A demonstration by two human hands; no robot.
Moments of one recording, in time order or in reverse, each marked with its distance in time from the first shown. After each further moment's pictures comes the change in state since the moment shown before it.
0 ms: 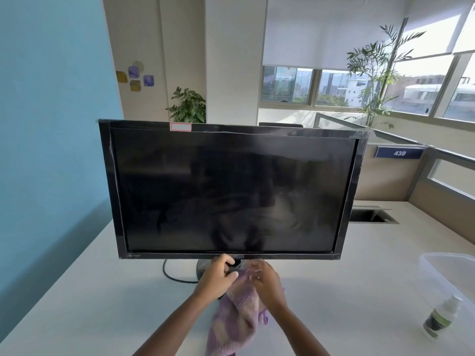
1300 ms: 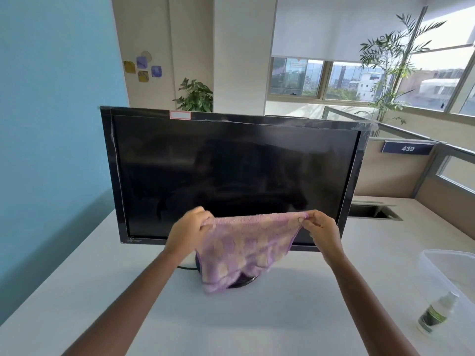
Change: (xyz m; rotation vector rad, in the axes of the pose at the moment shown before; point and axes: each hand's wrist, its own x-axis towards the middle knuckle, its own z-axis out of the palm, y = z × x) left_hand 0.003 0.029 -0.078 0.353 0.299 0.313; right_hand 0.032 -0.025 -0.136 0.059 0.275 -0.051
